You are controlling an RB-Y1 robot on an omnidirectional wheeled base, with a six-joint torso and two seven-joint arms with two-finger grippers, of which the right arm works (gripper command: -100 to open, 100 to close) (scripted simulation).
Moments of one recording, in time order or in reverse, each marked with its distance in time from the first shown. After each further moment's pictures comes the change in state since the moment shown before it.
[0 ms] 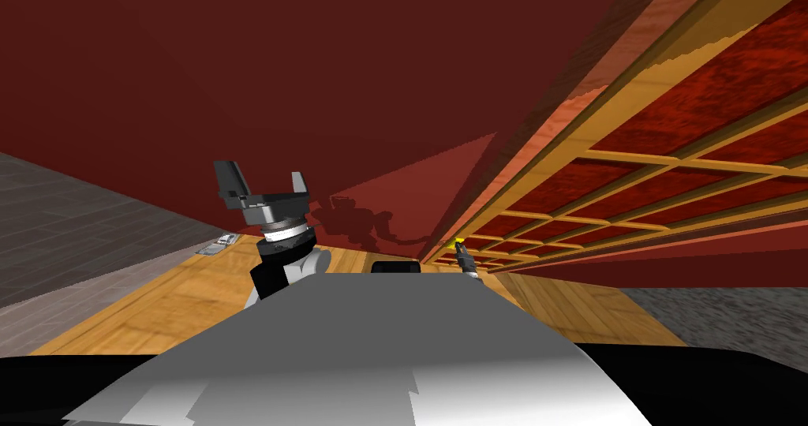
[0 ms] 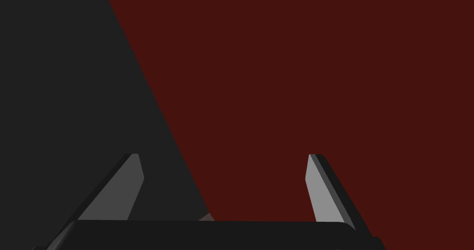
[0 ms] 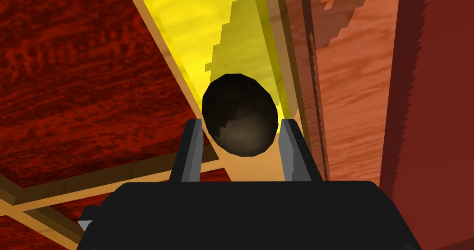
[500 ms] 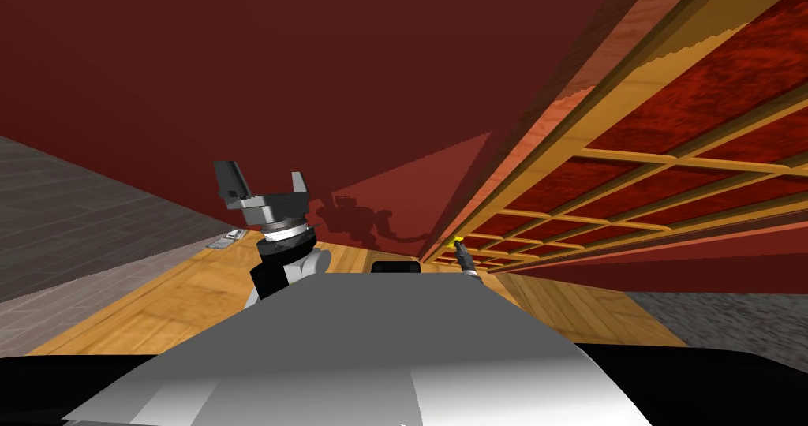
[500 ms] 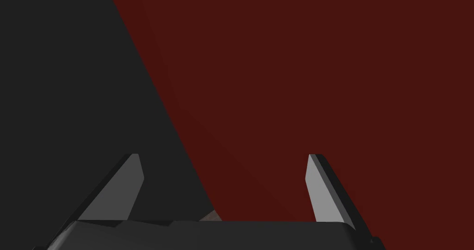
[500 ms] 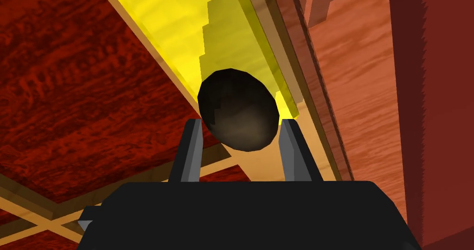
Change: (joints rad) arm -0.006 -0.005 0.039 -0.014 -0.060 0.016 -0.127
